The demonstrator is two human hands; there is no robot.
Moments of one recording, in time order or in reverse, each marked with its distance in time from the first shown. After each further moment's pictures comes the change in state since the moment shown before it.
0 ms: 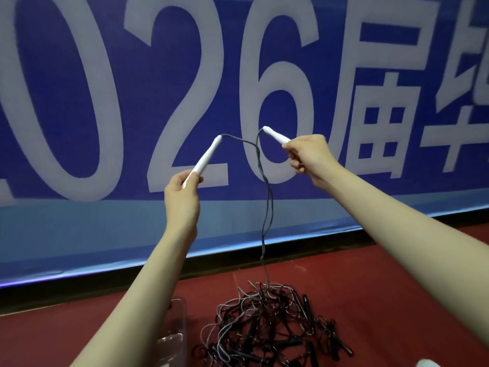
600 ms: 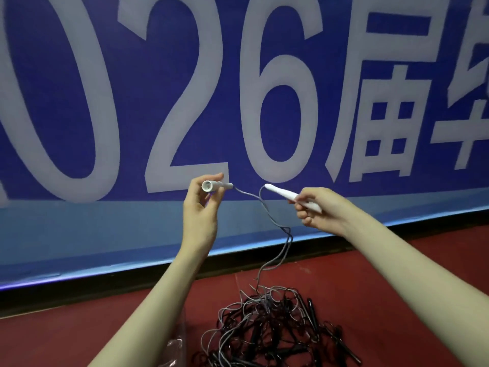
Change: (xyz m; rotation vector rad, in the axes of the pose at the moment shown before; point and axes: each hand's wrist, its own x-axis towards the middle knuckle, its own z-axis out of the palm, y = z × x) left_hand -0.014 -0.038 0.021 -0.075 -0.237 0.292; right_hand -0.013 0.086 -0.021 0.213 -0.275 0.502
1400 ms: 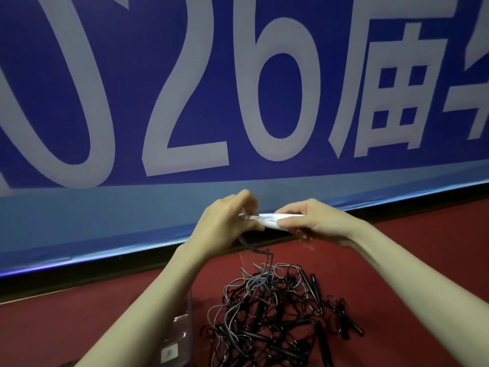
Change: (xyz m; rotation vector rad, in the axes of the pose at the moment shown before) left_hand -0.026 -0.021 0.003 0.730 -0.620 0.102; right_hand -0.023 0.053 -0.003 -0.493 -0.340 -0.166
